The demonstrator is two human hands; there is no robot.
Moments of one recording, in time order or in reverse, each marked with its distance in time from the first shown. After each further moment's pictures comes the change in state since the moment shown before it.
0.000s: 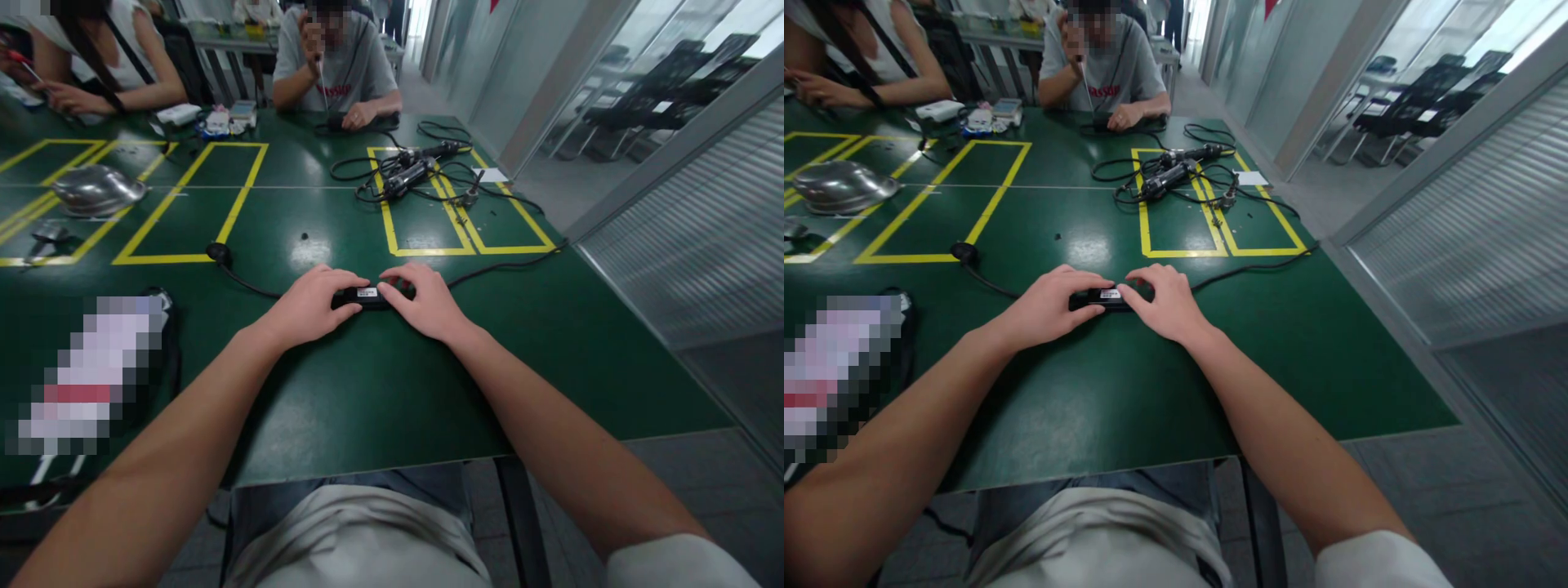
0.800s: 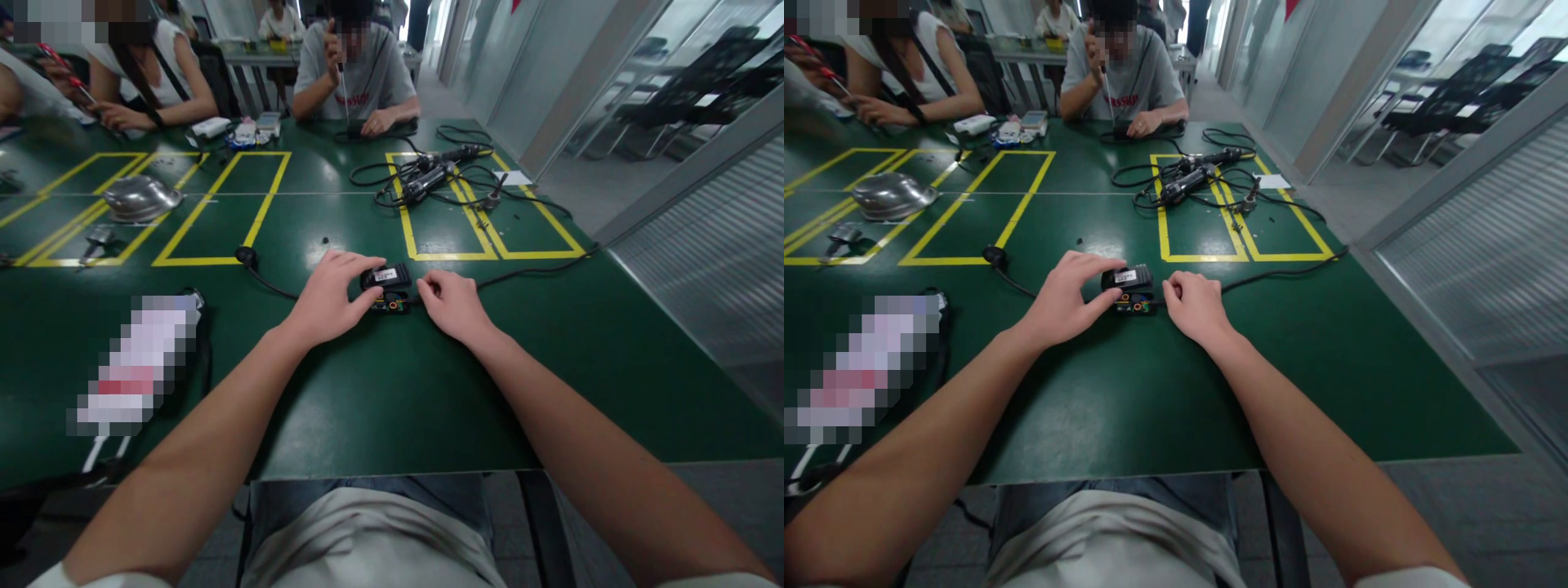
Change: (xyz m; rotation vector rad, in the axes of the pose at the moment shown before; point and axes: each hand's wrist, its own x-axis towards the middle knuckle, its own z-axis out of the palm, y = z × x) left_hand -0.001 0.017 -0.006 0.048 0.207 -0.091; right_hand 0.004 0.007 0.003 -0.153 0.061 0.221
